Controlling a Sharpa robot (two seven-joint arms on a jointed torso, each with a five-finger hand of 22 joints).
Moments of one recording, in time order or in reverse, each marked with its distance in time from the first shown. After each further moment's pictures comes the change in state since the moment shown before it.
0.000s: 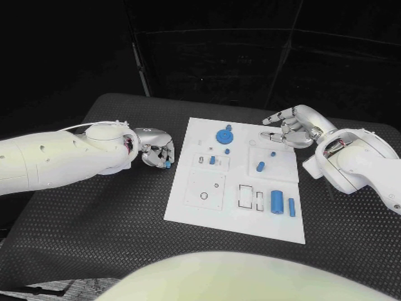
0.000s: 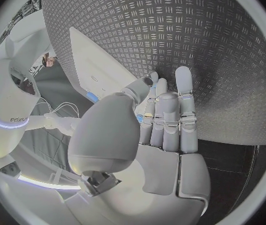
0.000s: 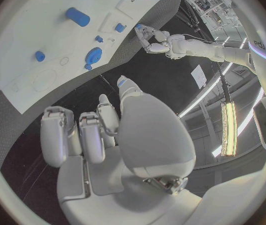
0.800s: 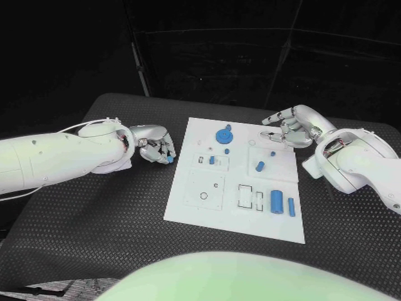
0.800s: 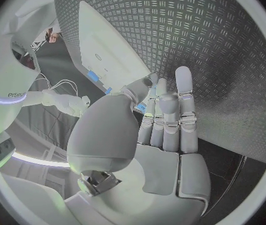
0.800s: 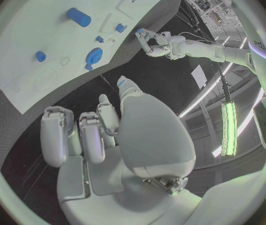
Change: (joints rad) left arm 0.006 -0.017 0.000 -0.007 0.233 -0.050 0.030; left_hand -0.027 -0.015 0.054 0.021 -0.007 -0.005 0.005 -0.023 0.000 0.003 0.004 -0.013 0.000 0.004 0.004 0.009 0.022 0.000 0.000 0.000 0.000 0.000; right arm 0.000 -0.001 0.000 -0.001 0.000 0.002 0.000; right_hand -0.004 0.004 0.000 0.000 0.000 0.000 0.000 0.000 0.000 0.000 0.000 0.000 0.000 0.000 0.000 0.000 0.000 0.000 0.000 0.000 0.000 0.000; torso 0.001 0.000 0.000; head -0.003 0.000
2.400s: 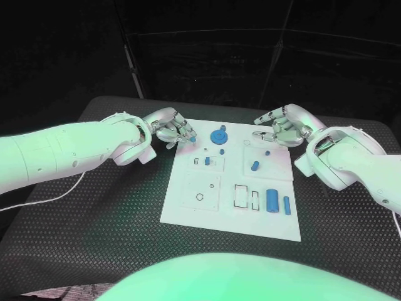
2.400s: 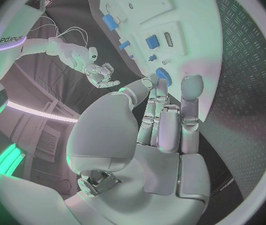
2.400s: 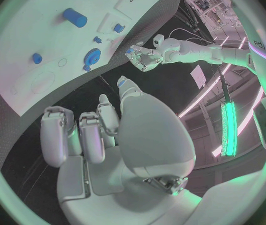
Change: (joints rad) left arm 0.011 0.197 0.000 -0.169 0.511 -0.055 0.133; left_hand -0.011 -0.007 0.055 0.008 -0.001 0.000 0.000 -0.012 0.000 0.000 0.000 -0.015 0.024 0.127 -0.002 0.338 0.311 -0.016 0.102 0.002 0.267 0.216; right arm 0.000 0.011 0.000 -0.002 0.000 0.002 0.000; right_hand 0.000 0.000 0.000 0.000 0.000 0.000 0.000 0.000 0.000 0.000 0.000 0.000 0.000 0.000 0.000 0.000 0.000 0.000 0.000 0.000 0.000 0.000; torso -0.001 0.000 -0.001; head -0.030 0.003
